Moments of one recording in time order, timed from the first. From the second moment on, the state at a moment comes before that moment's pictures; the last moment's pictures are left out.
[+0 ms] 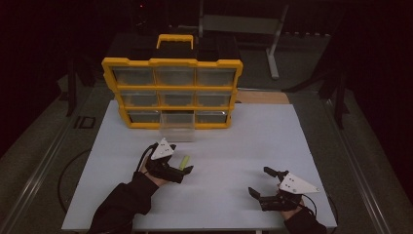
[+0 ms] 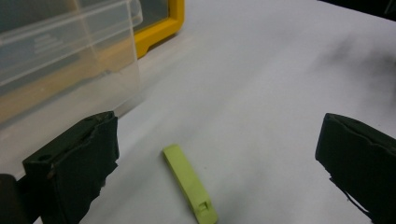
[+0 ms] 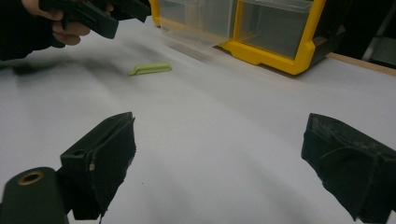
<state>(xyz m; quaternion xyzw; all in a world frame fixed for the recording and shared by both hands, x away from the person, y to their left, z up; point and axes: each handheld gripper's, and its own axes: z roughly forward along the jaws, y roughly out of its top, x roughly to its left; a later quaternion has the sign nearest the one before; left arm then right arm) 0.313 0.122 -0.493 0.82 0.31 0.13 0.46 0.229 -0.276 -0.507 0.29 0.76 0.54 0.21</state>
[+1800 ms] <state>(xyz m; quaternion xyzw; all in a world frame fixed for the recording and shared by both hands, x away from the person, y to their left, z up) 0.336 0.097 -0.513 0.84 0.44 0.08 0.30 0.228 -0.276 -0.507 0.29 0.76 0.54 0.21</state>
